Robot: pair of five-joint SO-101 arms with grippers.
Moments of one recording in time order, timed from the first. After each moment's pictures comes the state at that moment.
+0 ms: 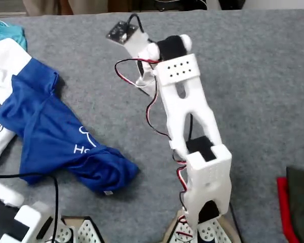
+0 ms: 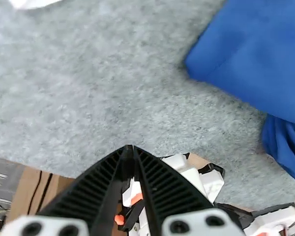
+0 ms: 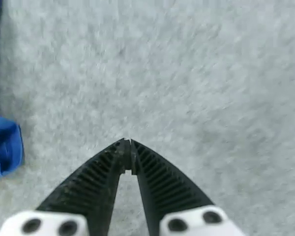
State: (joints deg) left arm -67.4 -13.1 24.1 98.6 -36.4; right arm -23.2 27.1 -41.8 100.5 23.7
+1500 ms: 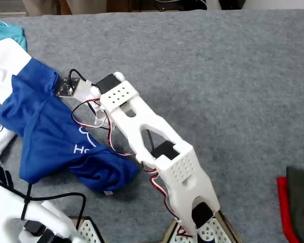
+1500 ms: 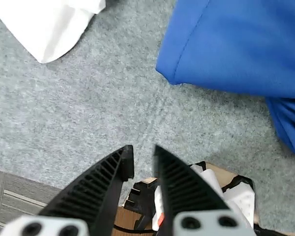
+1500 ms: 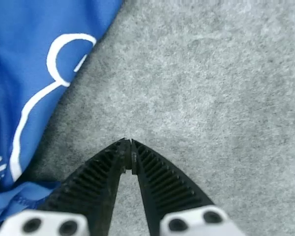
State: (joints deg) left arm -63.4 -43.4 33.8 98.8 -43.7; right arm -42.0 40.1 -29.7 82.4 25.8
